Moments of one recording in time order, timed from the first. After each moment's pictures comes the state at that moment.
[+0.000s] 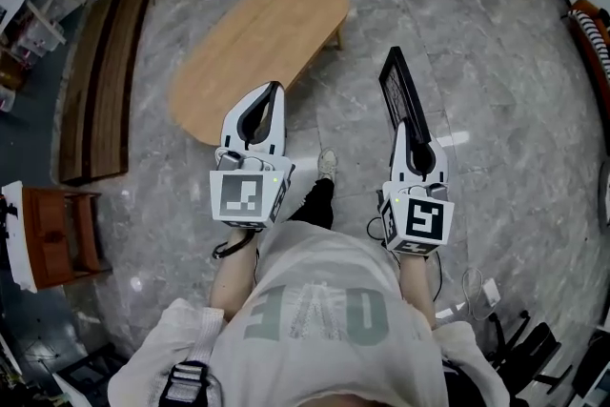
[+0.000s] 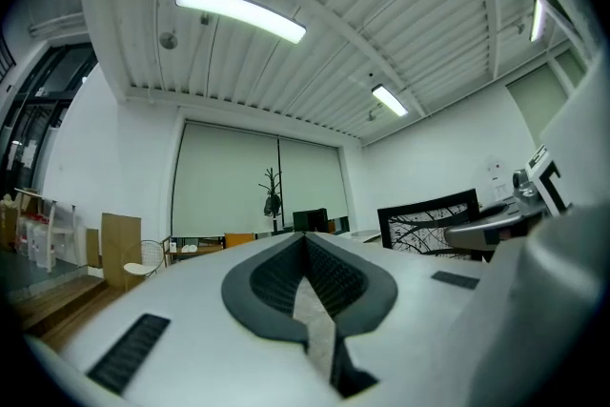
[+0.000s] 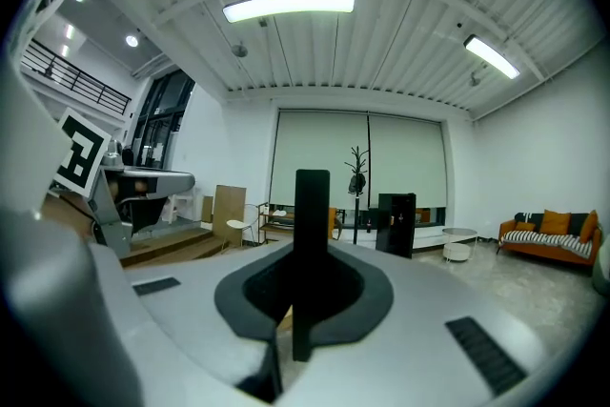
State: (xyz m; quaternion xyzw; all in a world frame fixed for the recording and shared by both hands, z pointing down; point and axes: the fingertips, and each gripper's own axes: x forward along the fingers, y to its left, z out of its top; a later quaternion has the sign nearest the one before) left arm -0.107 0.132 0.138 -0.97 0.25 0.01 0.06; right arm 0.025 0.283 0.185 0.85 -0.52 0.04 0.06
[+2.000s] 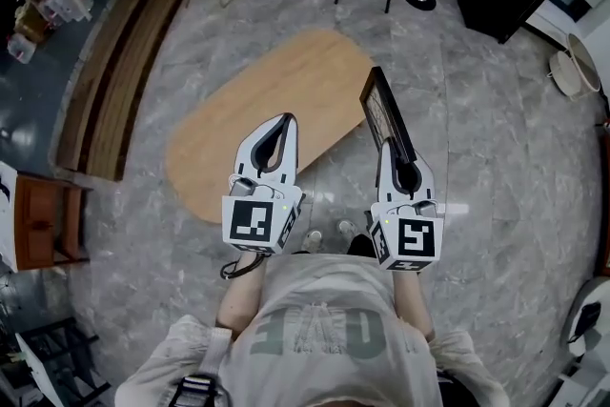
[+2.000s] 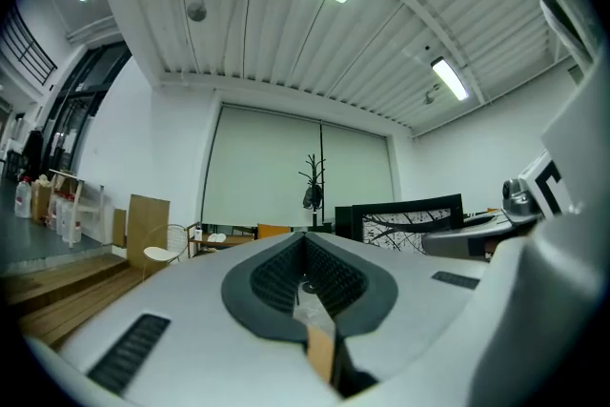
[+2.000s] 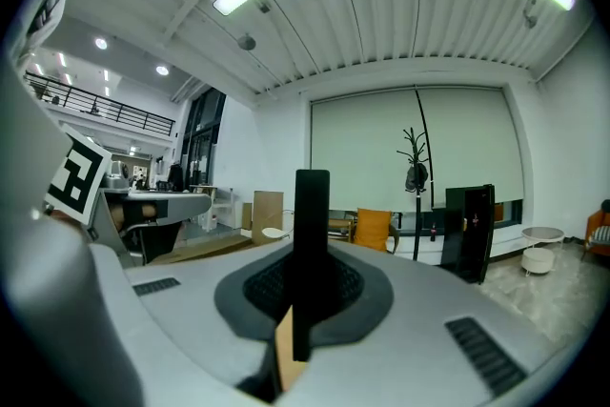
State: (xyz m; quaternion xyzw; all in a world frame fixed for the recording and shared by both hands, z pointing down) left arm 0.080 -0.141 0.148 -0.93 0.36 0.00 0.00; right arm 0.214 -0.056 0.173 0.75 -0.66 0.05 0.05
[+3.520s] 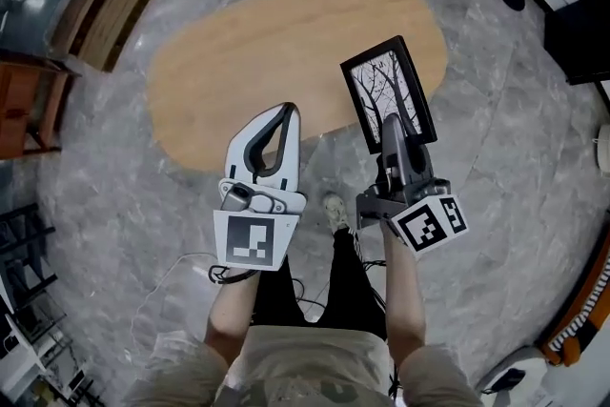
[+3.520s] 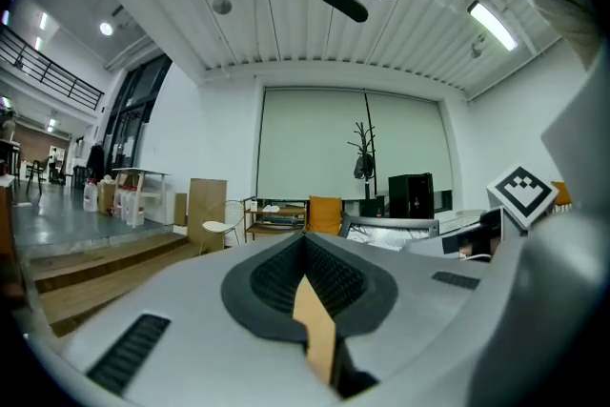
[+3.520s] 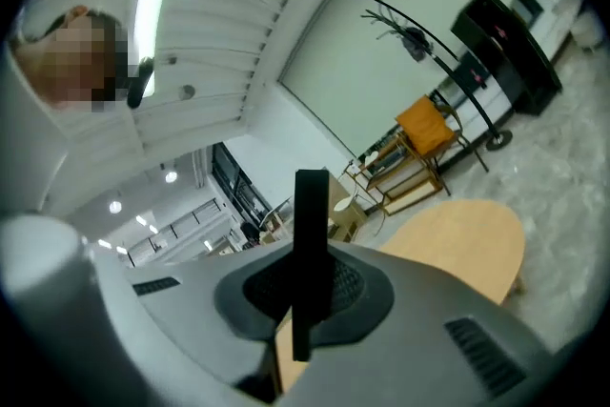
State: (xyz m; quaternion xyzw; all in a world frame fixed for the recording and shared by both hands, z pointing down) left arm 0.062 -0.199 0.312 -0.85 0.52 -0.04 -0.03; right arm 0.212 -0.189 0.364 0.54 -0.76 0.32 -0.17
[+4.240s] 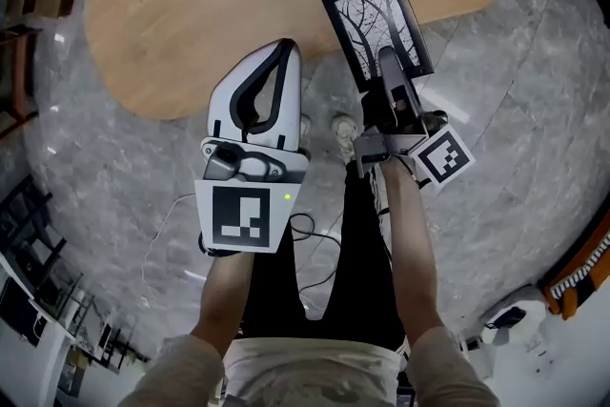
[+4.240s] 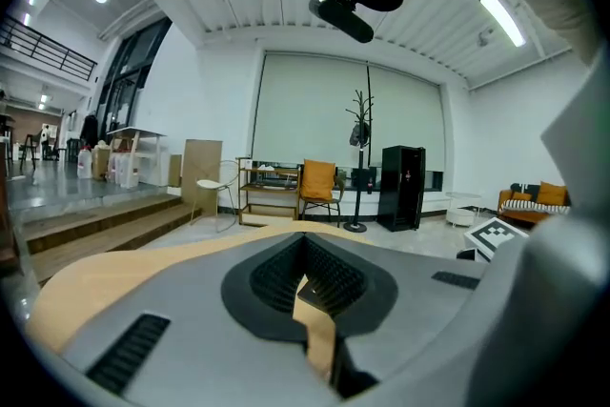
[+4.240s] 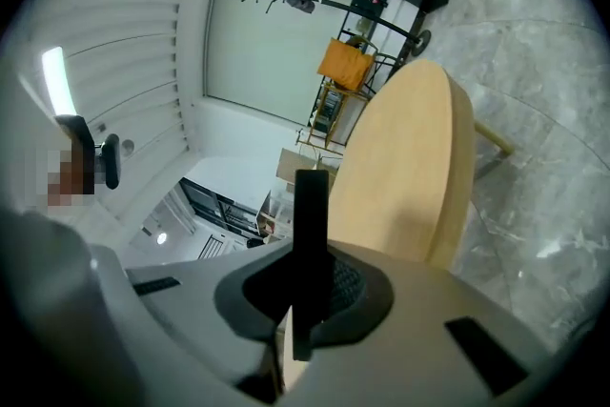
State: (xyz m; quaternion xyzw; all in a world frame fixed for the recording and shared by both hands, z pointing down) left arm 0.058 -0.187 0.499 -0.86 0.49 -0.09 -0.09; right arm 0.189 -0.170 0.610 0.48 -0.66 0.52 -0.26
